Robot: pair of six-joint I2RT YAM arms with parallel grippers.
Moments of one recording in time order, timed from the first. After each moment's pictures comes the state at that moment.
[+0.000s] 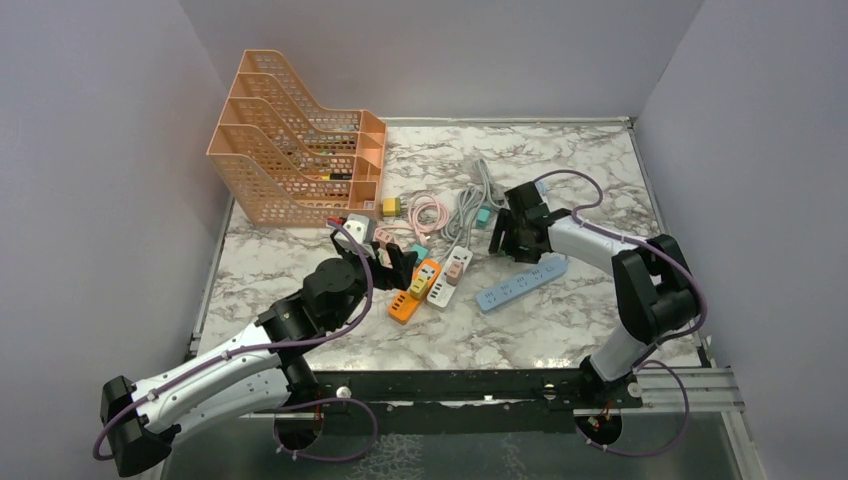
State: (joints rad) left arm -0.97 0.71 0.58 -0.06 -0.47 -0.39; right arm 0.42 1.65 0.95 -0.37 0.09 0.66
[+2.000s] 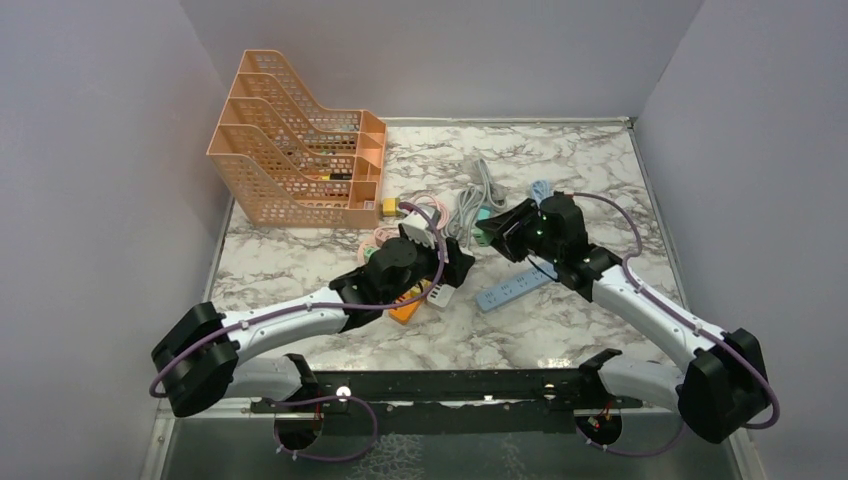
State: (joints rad) left arm -0.97 1.19 0.65 0.28 -0.21 -0.49; right arm 0.49 1.16 0.72 -0.09 -0.10 1.28
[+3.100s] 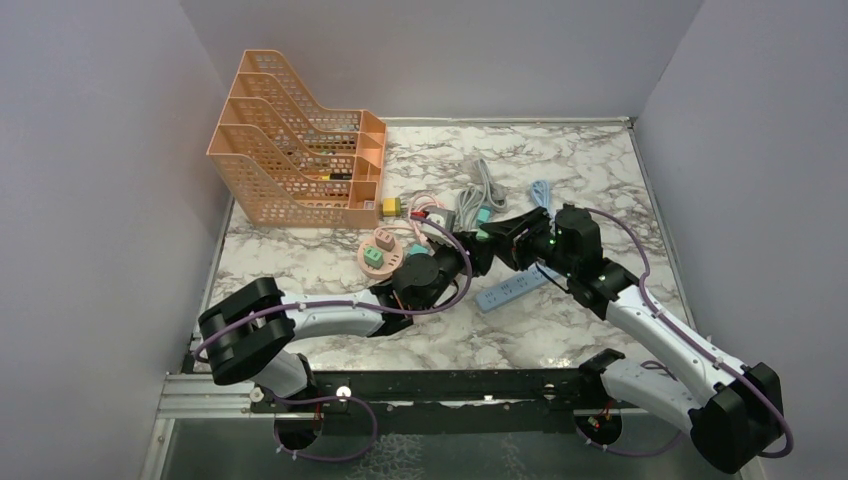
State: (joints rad) left arm -1.12 1.47 0.70 0.83 -0.46 -0.52; right arm 0.50 0.97 0.65 -0.09 -0.16 1.49
